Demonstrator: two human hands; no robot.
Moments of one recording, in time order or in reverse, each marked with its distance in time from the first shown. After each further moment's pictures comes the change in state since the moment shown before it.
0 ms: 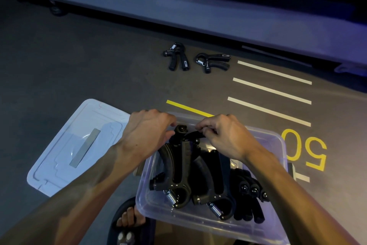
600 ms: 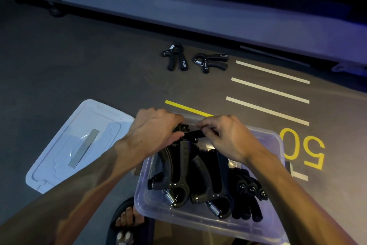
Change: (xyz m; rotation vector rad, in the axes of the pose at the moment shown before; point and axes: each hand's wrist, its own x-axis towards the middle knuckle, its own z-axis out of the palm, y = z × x) left_hand 0.008 0.011 -0.004 0.032 -0.045 0.128; right_hand -0.006 0.007 0.000 -0.006 0.056 -0.038
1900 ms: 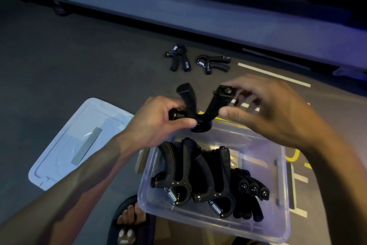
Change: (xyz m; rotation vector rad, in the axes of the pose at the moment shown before) left_hand -0.011 -0.011 -0.017 -0.960 0.145 -0.003; right_hand -0.021 -0.034 -0.099 -0.068 0.139 -0.274
